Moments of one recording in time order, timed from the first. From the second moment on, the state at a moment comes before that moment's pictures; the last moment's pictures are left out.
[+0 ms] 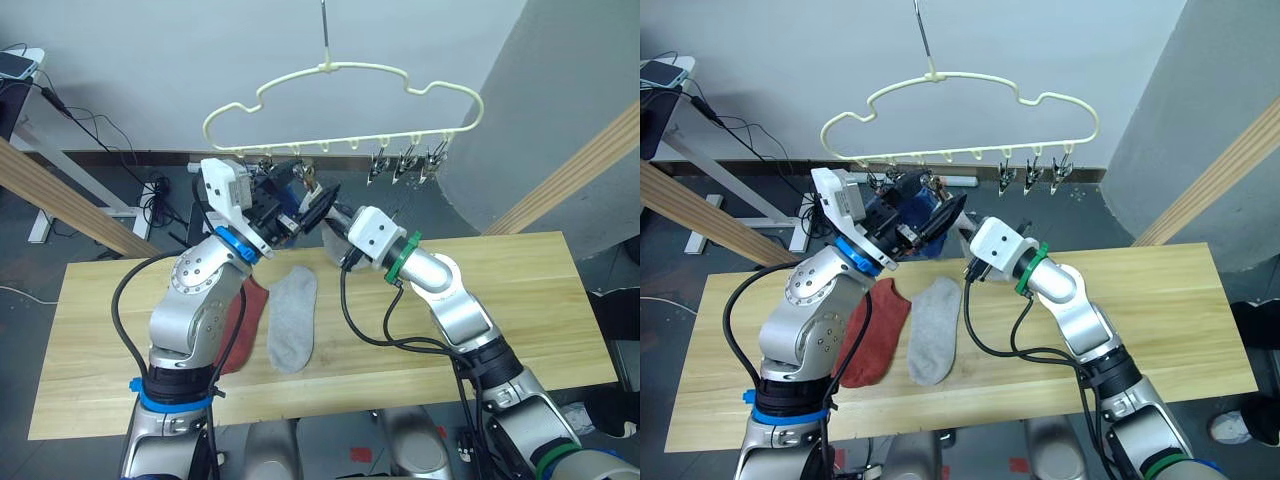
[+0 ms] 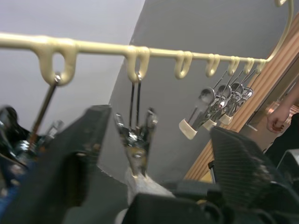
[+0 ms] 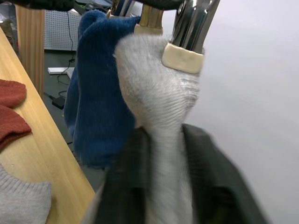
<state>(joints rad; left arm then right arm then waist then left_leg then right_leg) -0.44 0.32 0.05 -0.29 -0.46 0.34 -0.51 -0.57 -0.21 0.33 0.05 -0.17 -0.01 0.44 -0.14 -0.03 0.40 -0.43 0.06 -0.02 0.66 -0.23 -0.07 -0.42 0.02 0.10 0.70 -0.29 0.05</state>
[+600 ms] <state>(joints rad) -0.30 0.68 0.08 -0.30 -0.50 0.29 -0.93 -0.25 -0.62 0.09 -0.46 0.03 0.31 0.74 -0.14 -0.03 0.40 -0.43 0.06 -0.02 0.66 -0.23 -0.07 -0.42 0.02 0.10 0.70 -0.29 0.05</state>
